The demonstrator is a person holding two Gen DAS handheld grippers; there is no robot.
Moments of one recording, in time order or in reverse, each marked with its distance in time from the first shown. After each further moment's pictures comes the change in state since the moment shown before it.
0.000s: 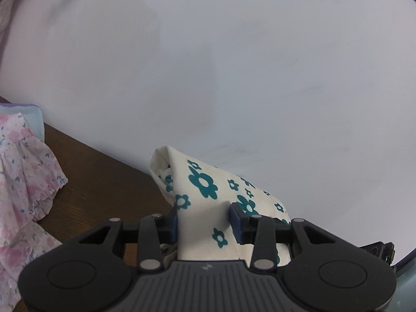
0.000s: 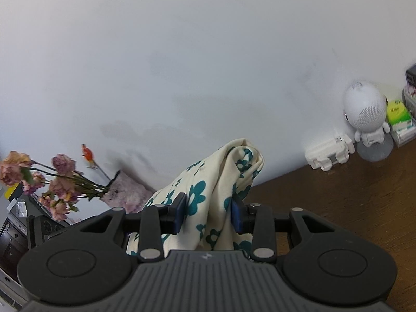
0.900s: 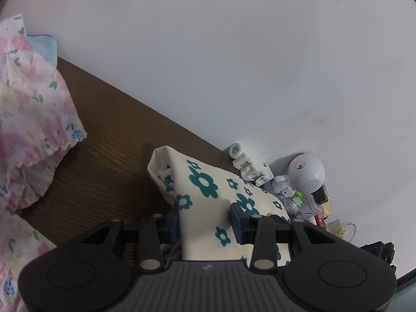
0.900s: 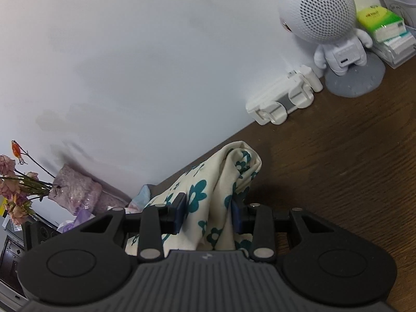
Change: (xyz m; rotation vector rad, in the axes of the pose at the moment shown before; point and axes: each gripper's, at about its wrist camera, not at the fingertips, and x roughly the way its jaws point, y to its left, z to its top) left arm 0.104 0.096 -0.033 -0.054 0.084 0.084; right arm 0.097 -0.138 -0.054 0.127 0.061 -0.016
